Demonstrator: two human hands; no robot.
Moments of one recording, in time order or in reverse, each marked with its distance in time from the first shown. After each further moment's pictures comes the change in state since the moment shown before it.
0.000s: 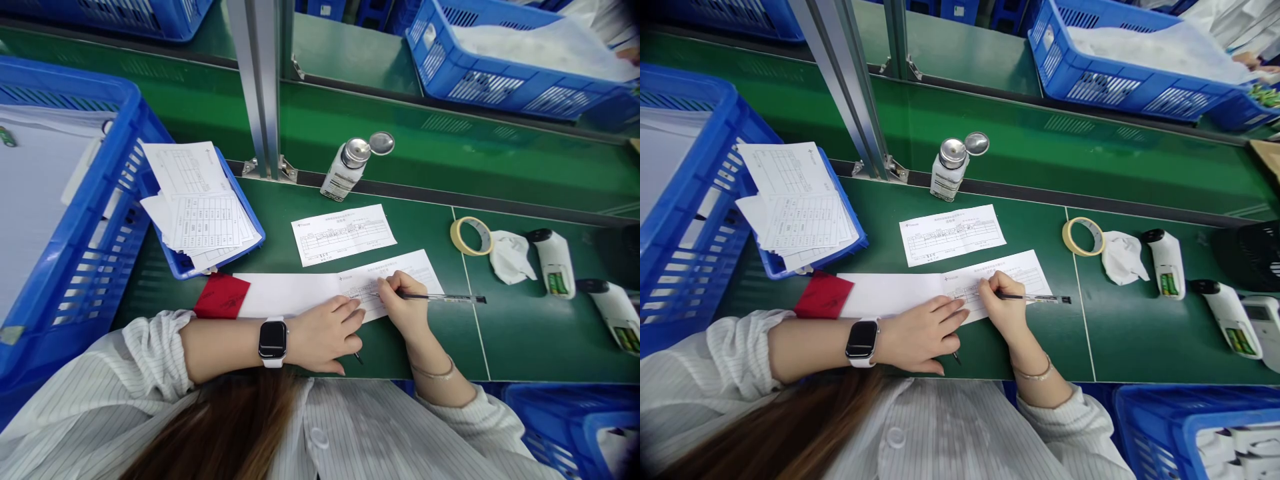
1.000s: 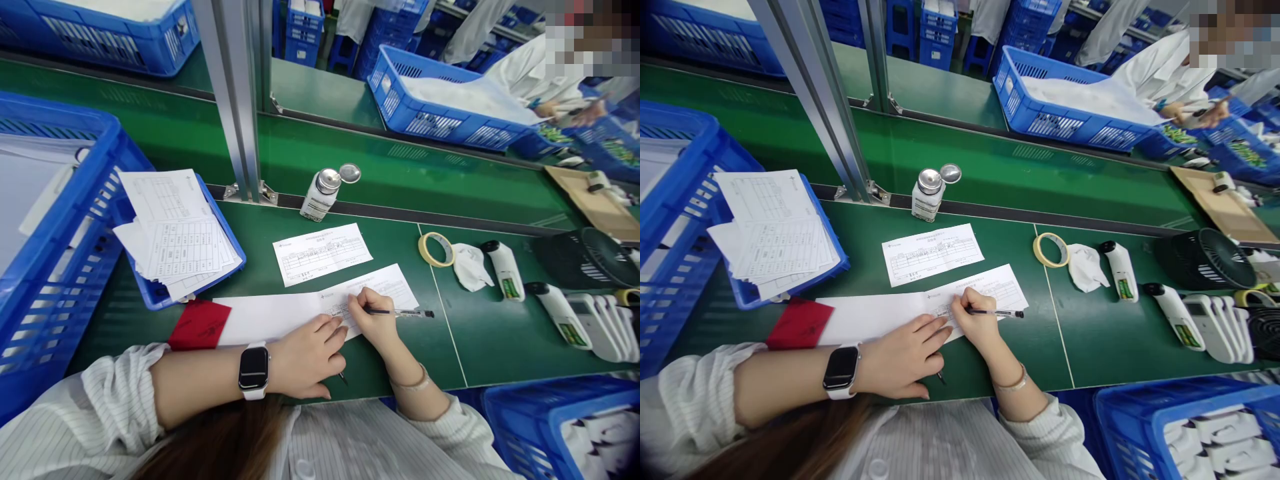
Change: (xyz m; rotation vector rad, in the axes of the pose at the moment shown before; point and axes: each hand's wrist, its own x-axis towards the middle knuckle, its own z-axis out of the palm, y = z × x) left_hand 0.001 0.001 -0.002 0.002 0.008 -0.009; right_hand 0.001 -0.008 0.008 -0.234 -0.015 -0.163
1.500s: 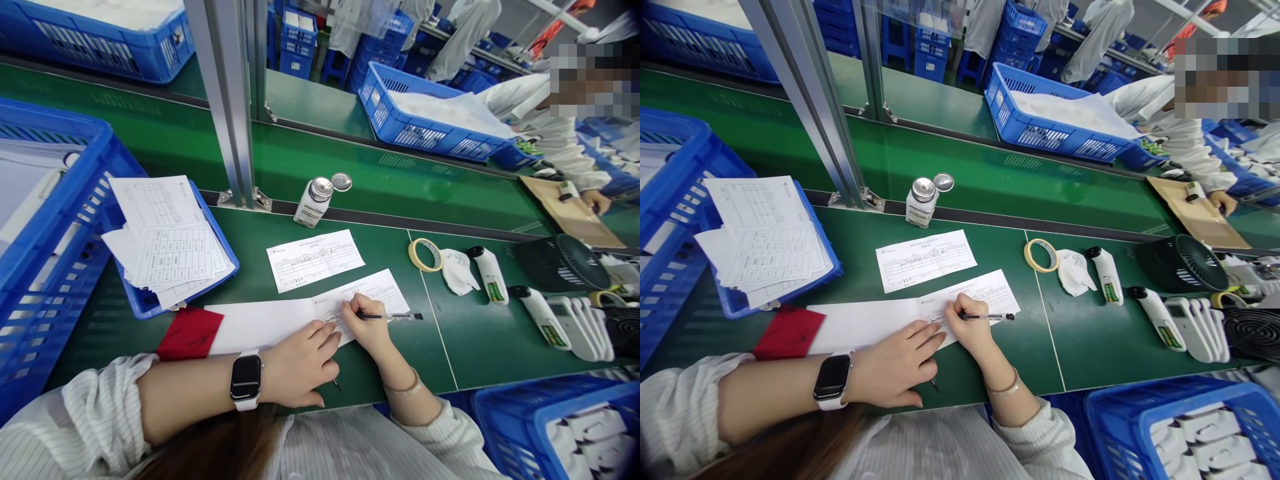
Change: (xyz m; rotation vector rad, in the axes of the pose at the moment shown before) left_hand 0.001 0.000 0.002 0.018 0.017 0.002; right_hand 0.000 0.002 -0.001 -0.001 -0.033 -0.009
